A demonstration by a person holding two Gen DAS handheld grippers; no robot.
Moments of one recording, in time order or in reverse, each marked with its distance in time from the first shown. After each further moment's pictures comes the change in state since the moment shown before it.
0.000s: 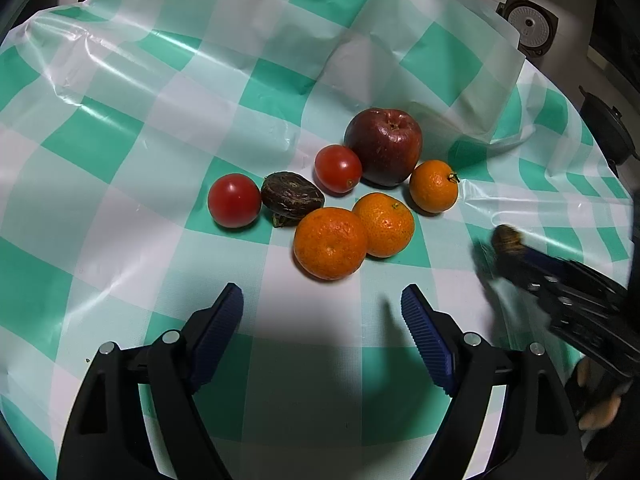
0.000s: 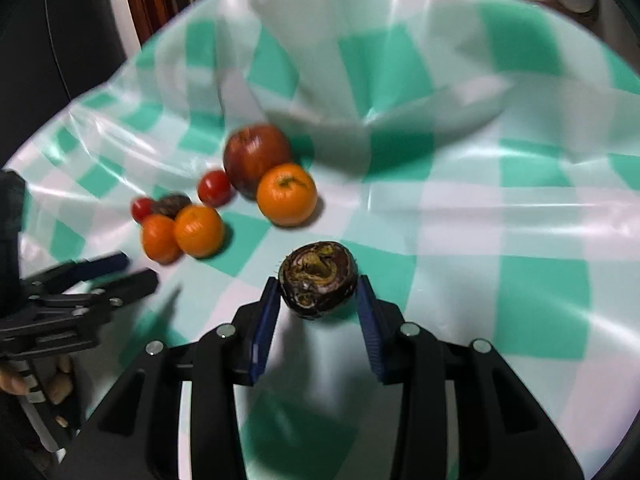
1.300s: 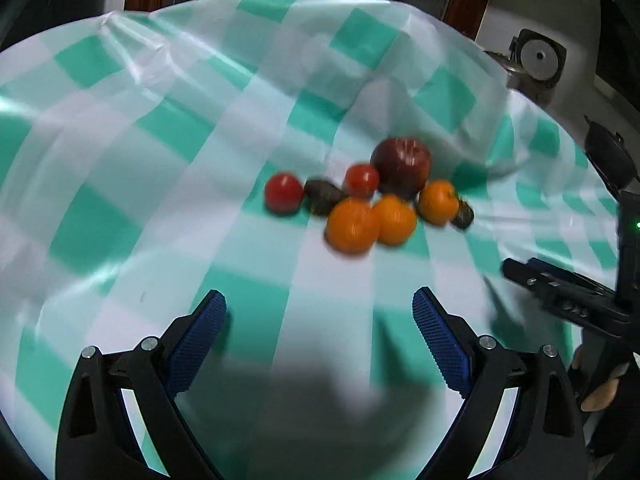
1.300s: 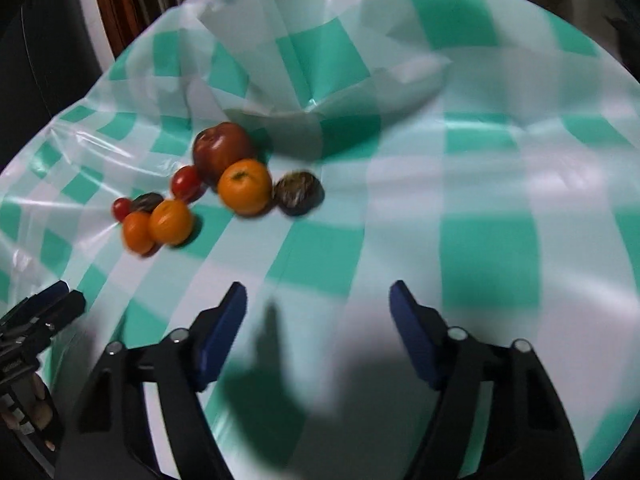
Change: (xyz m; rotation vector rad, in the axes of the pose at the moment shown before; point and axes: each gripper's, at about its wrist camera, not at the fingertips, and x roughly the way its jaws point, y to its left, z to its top) left arm -0.036 0.002 -0.023 -0.058 -0.137 0.078; right arm 0.001 -0.022 0.005 -0.006 0.062 -0.066
